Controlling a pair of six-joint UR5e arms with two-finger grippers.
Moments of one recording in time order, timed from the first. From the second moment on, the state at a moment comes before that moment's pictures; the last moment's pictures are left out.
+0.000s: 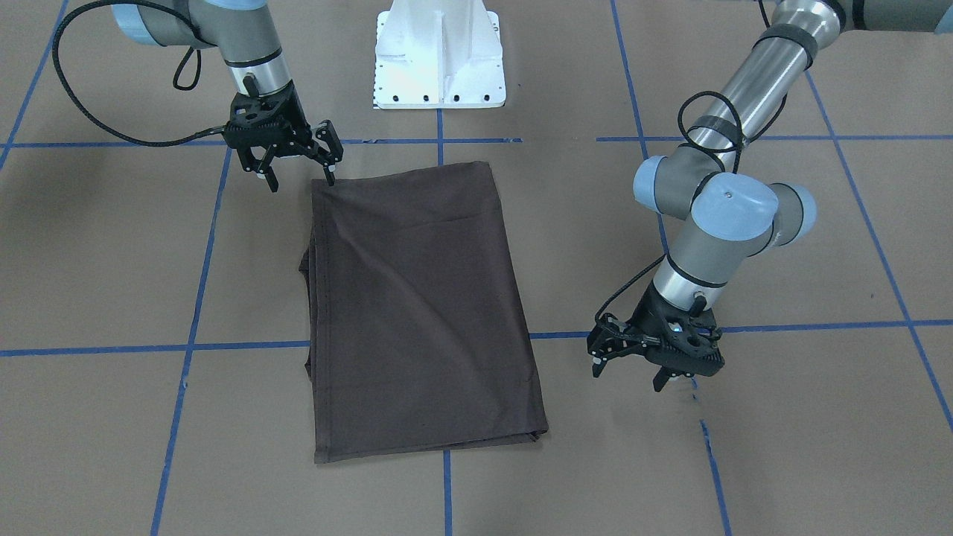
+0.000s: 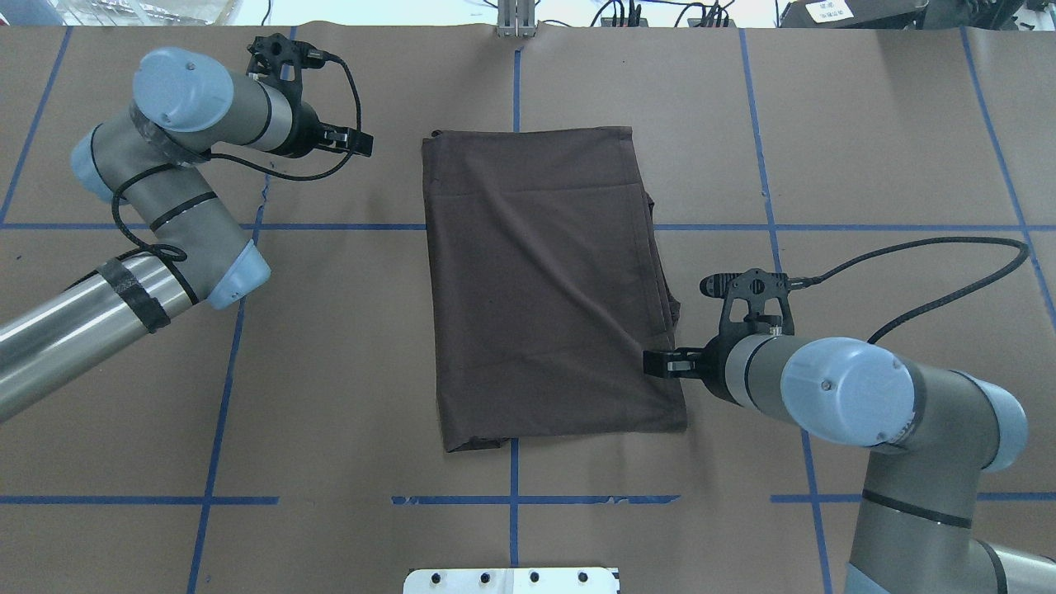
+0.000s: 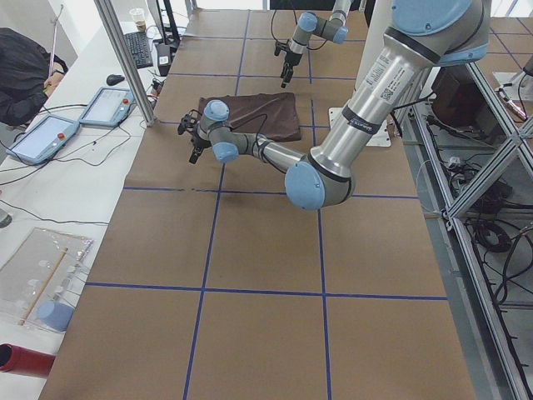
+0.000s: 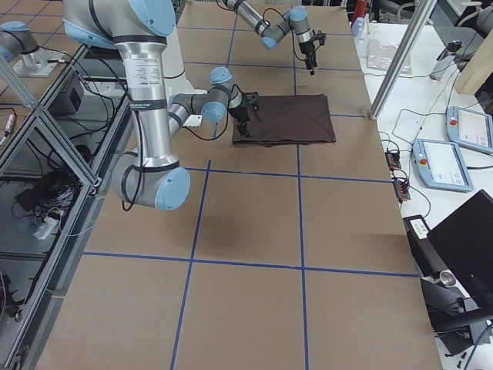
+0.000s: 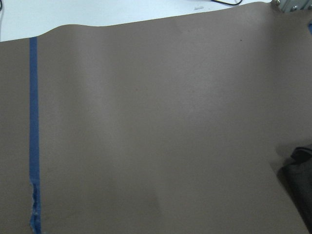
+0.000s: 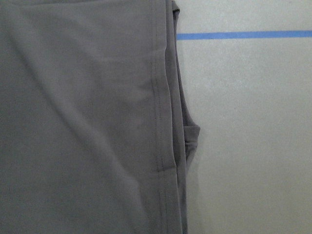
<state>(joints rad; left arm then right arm) -0.82 -2.20 -1.25 -2.35 -1.88 -0.94 0.40 -1.41 2.06 -1.27 1.54 1.29</state>
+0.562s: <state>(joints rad) -0.52 -2.00 -1.63 -2.35 -1.73 -1.48 0.55 -1.45 2.04 -1.07 1.70 1.33</state>
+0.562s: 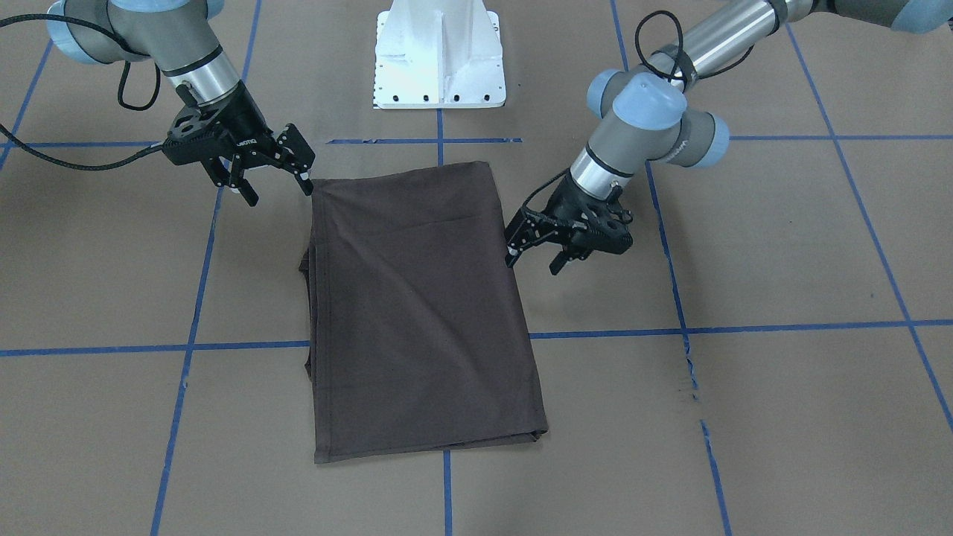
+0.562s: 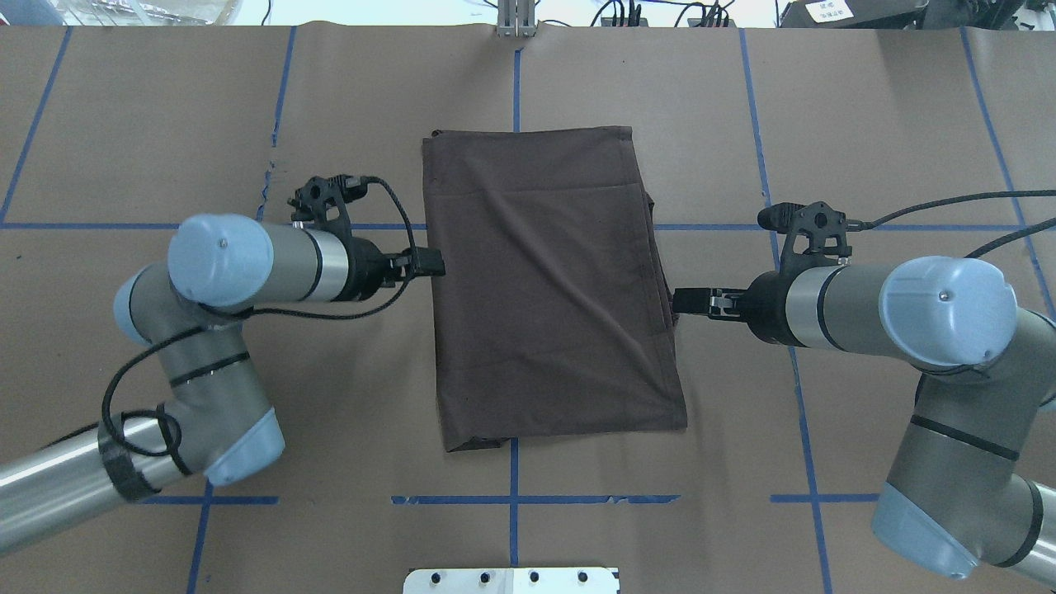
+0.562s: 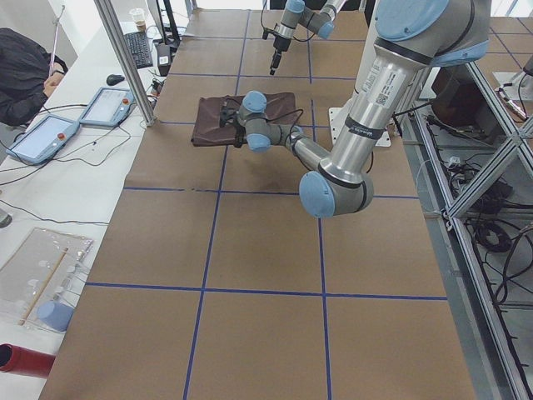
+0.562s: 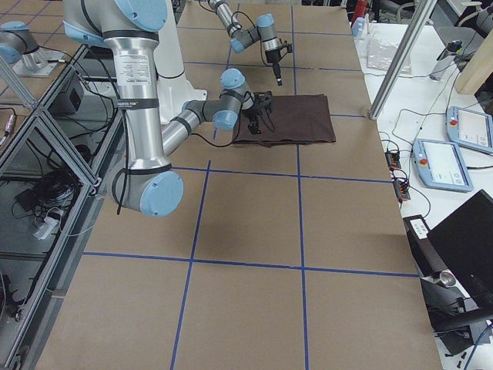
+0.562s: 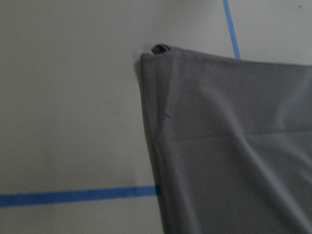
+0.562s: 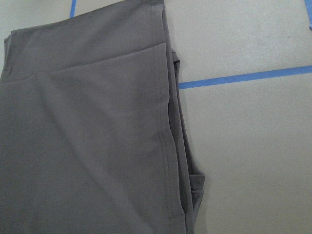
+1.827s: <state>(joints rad) -0.22 -1.94 -1.75 -2.26 -1.52 -1.78 0.57 -1.45 2.04 -1.07 1.71 1.34</state>
